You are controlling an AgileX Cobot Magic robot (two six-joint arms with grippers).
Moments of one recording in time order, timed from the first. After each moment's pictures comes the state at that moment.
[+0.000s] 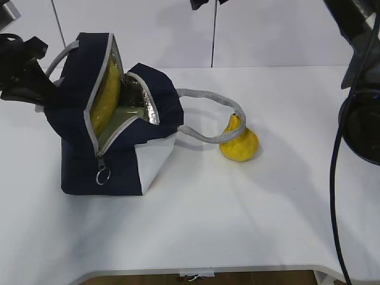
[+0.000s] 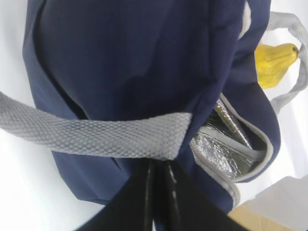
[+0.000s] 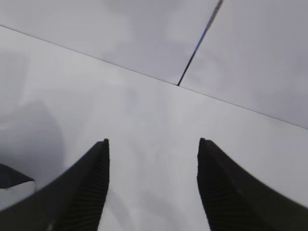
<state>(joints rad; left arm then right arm) -0.03 1.70 -1.30 -0.72 1.01 0.35 0.41 2.49 -2.94 -0.14 1.27 0.06</state>
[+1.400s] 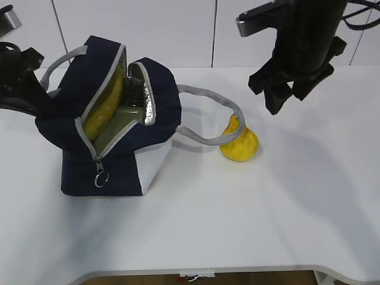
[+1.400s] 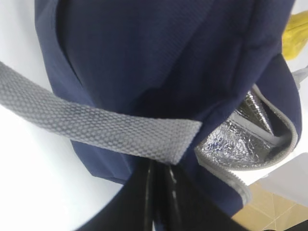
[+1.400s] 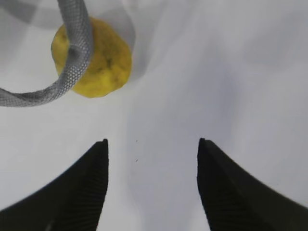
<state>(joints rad) -0.03 1.70 -1.30 -0.65 1.08 0.35 0.37 1.89 -1.70 -0.19 1.25 -0.01</state>
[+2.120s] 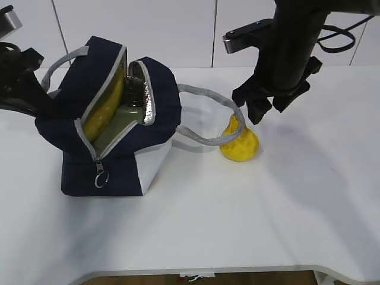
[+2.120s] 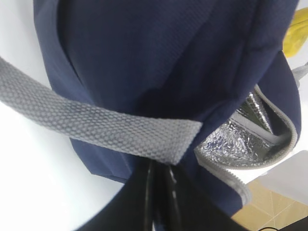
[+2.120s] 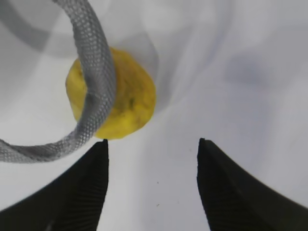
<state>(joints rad) -0.03 1.70 -1.30 -0.65 1.09 0.35 0.37 1.97 -1.69 -0.14 1.13 0.00</state>
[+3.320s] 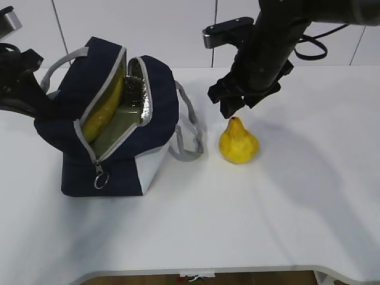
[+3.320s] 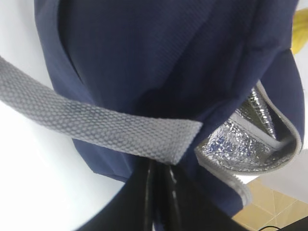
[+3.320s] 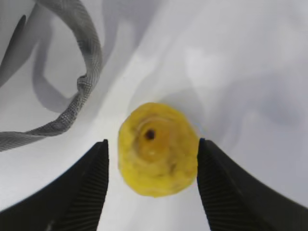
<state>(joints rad) -0.03 1.70 -1.30 -0.64 1.09 0.35 0.40 2.00 -1.69 -0.03 0.95 -0.06</state>
